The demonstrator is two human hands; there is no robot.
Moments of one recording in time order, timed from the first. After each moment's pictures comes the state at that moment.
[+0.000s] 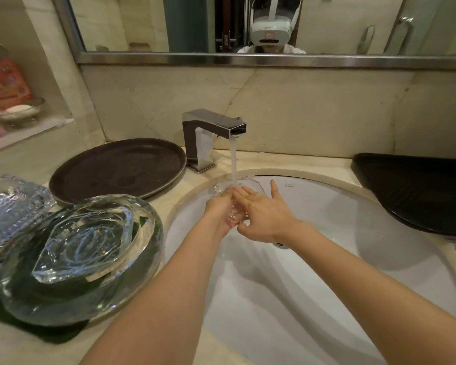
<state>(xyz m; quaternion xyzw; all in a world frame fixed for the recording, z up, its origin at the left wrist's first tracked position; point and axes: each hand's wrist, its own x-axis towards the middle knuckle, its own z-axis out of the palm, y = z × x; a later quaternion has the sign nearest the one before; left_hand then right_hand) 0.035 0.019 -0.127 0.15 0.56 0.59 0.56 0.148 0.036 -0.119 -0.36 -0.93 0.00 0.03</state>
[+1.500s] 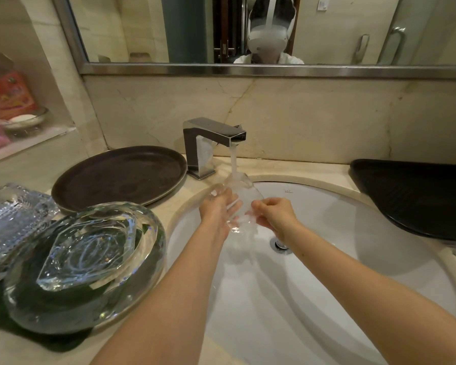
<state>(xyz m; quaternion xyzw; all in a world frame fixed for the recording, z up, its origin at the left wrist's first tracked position) 0.034 0.019 -0.122 0.13 0.54 0.65 0.52 0.148 0.052 -0.131 -0.50 -0.50 0.59 0.38</state>
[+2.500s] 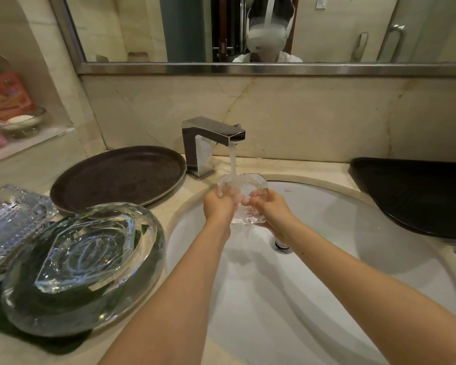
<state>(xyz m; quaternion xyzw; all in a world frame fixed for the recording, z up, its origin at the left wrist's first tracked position) 0.042 0.017 -0.117 0.23 0.62 0.64 0.39 0.142 0.052 -0.128 -0.45 -0.53 0.61 0.37</state>
